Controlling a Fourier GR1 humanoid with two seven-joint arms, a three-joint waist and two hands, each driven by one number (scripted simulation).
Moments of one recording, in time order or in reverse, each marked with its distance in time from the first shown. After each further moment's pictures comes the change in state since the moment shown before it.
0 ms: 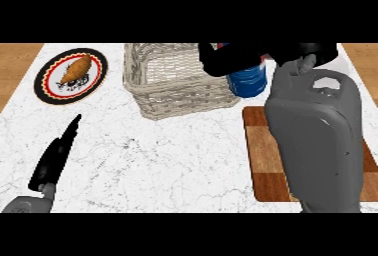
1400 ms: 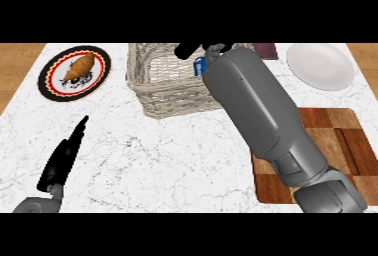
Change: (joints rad) left arm 0.008 -0.070 0.028 -0.002 -0.062 -0.030 -0.016; right arm -0.238 0.004 0.113 0.825 -0.106 -0.674 -0.101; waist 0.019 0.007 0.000
